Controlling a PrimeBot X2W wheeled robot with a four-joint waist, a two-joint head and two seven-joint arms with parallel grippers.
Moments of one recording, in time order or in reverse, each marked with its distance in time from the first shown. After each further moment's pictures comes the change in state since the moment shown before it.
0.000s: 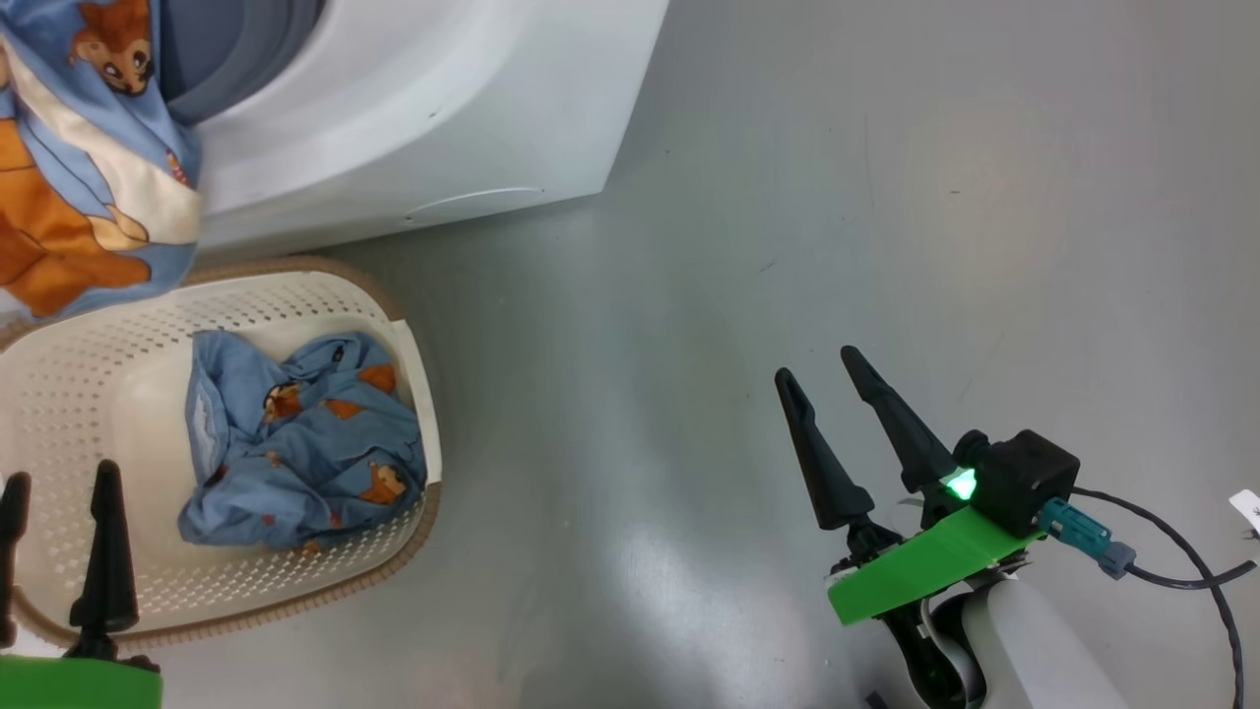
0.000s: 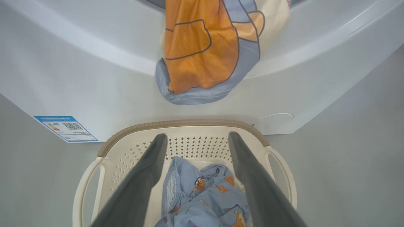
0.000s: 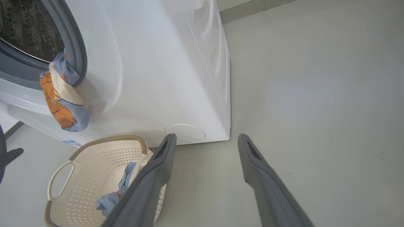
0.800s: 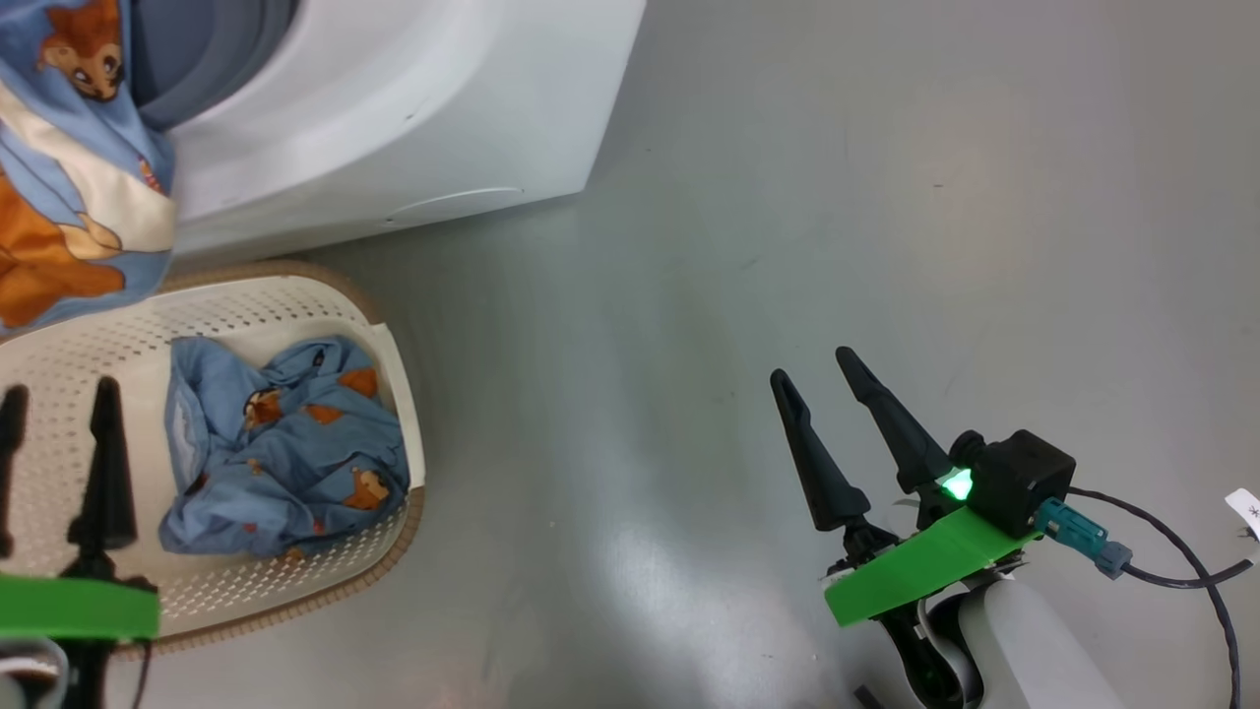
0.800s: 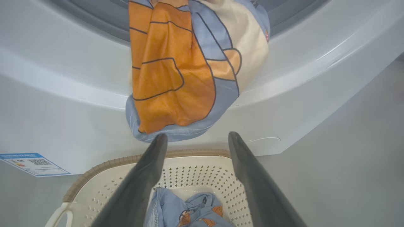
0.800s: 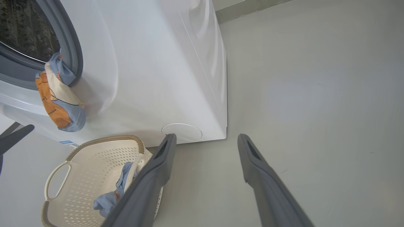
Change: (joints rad) left arm -0.126 0.014 -0.038 0.035 -0.008 0.000 0.000; right arm -0.002 0.000 0.009 0.002 0.005 0.000 0.000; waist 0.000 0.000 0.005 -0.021
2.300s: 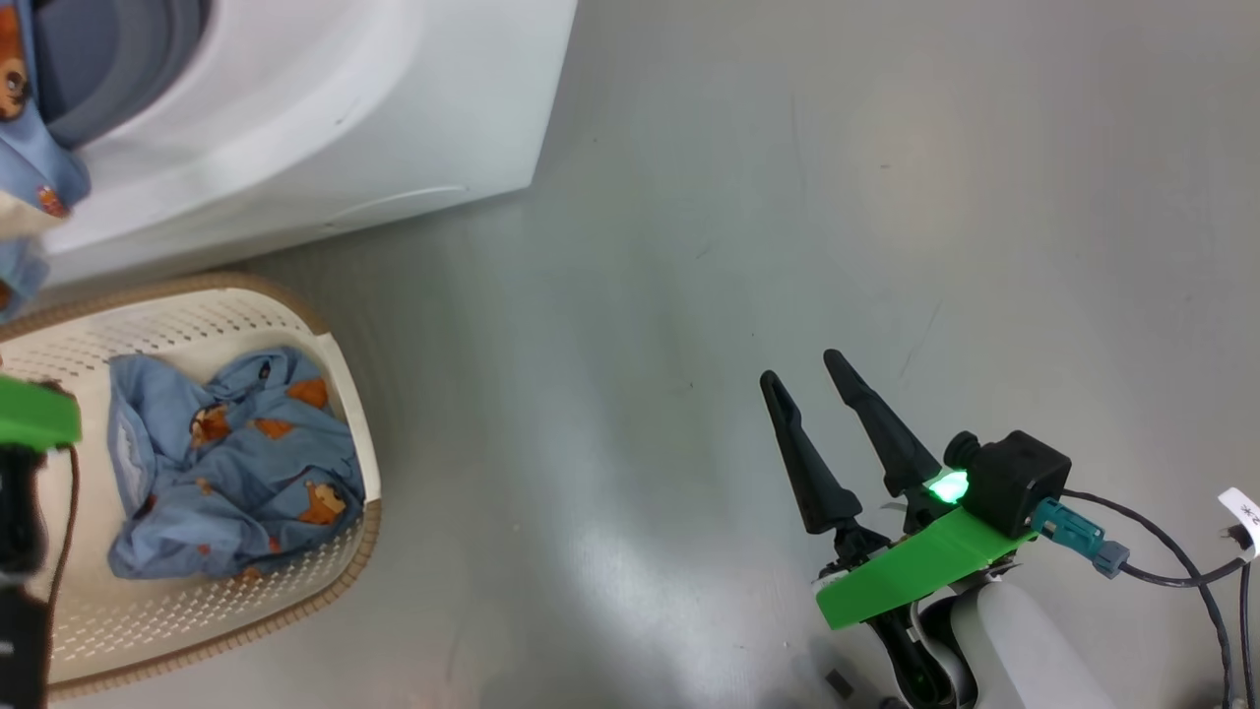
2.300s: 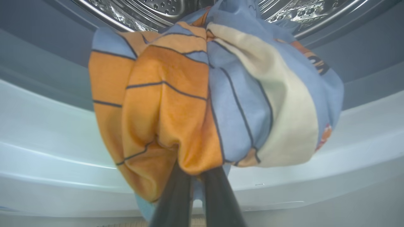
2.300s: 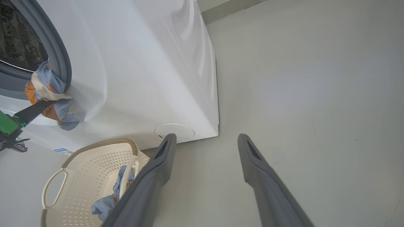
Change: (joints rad) left arm -0.411 0.129 -0.145 0.330 -0.163 0.000 0.004; right arm -0.001 0.001 0.026 -0.008 0.059 0.000 0.000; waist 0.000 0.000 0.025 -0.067
